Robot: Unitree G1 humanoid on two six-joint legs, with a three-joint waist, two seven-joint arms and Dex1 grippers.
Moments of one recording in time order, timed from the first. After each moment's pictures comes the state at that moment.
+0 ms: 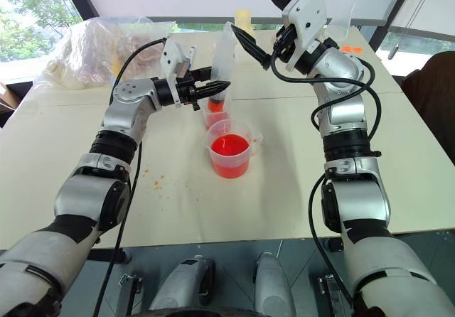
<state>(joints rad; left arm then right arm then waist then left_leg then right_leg) -1.11 0.28 -0.01 0.84 -0.20 -0.05 -1.05 -1.07 -0.41 -0.04 0.56 0.22 -0.23 0.78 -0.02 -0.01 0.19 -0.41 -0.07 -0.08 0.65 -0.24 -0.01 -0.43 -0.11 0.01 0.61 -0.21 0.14</state>
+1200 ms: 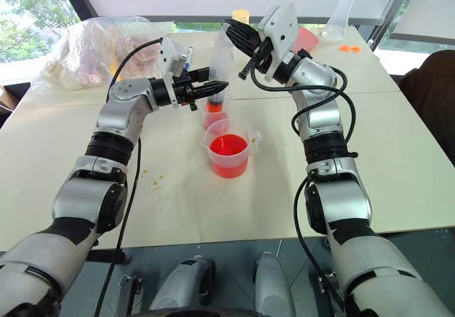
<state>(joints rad) -1.10 0.31 0.01 0.73 -0.23 0.08 -1.06 -1.08 -0.29 -0.02 0.60 0.22 -0.24 0.82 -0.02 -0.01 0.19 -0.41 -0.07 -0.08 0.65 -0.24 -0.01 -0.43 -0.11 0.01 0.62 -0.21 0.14</state>
